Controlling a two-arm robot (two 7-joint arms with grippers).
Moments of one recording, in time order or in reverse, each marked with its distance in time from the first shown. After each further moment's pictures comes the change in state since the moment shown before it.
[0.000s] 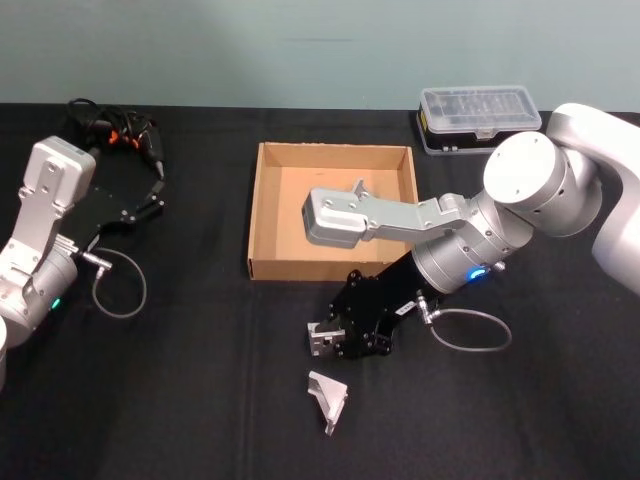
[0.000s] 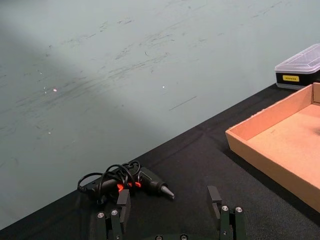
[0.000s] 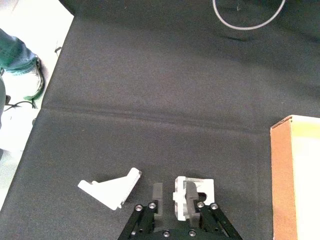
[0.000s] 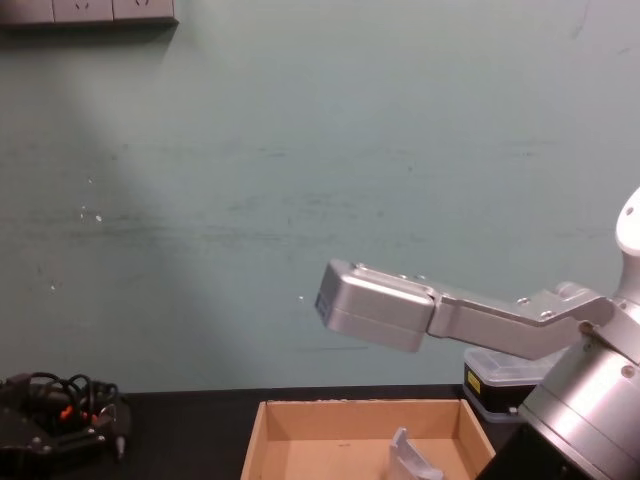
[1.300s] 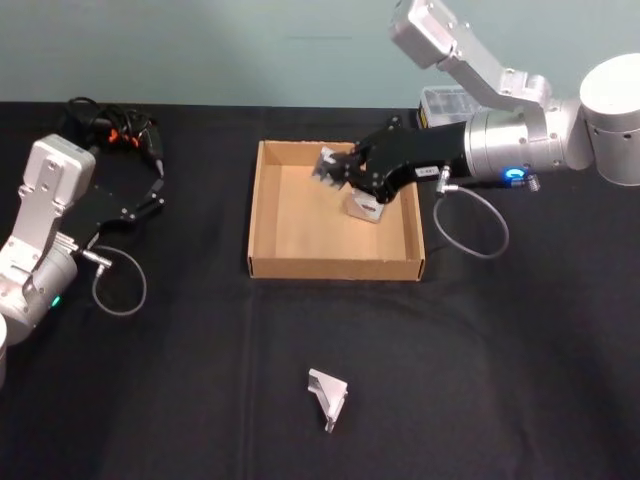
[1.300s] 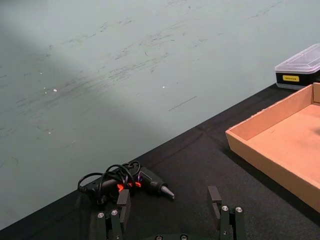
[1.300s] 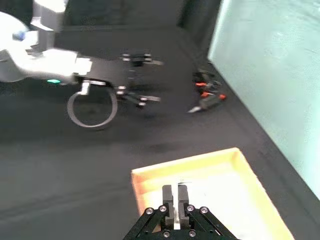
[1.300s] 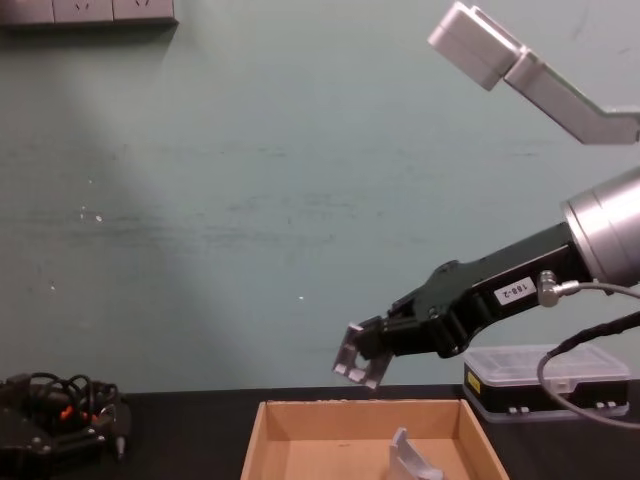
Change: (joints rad) left arm 0.000 0.000 0.000 0.000 0.000 0.000 0.000; right arm -0.076 0.053 0.293 -0.085 0.225 0.030 -0.307
